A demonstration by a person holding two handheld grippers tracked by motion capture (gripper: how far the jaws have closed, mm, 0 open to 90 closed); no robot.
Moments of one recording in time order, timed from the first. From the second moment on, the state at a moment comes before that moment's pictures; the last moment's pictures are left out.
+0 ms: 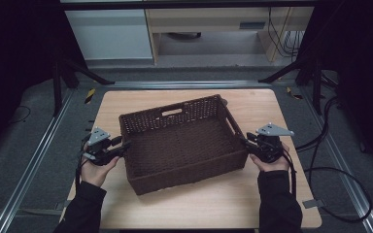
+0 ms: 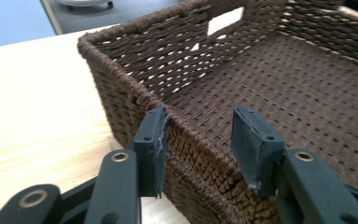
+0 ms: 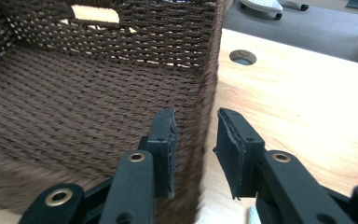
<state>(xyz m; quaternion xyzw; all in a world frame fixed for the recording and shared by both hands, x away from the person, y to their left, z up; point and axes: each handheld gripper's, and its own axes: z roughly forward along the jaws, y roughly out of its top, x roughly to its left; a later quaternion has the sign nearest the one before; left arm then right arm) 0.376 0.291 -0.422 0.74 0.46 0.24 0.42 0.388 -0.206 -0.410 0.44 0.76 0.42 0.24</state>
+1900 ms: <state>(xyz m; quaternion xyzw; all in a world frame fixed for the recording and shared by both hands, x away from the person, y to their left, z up) 0.362 0.308 -0.427 0.76 0.47 0.24 0.37 0.377 -0.170 -0.417 0.41 0.77 0.43 0.22</state>
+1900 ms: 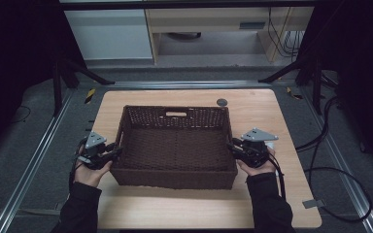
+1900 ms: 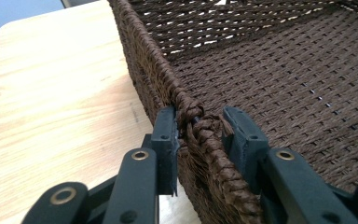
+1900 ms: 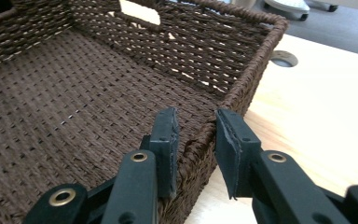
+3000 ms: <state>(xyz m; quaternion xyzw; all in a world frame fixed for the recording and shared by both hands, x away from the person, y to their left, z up) 0.363 0.311 -0.431 0.76 0.47 0.23 0.38 0.362 -0.270 -0.456 0.51 0.72 0.37 0.28</state>
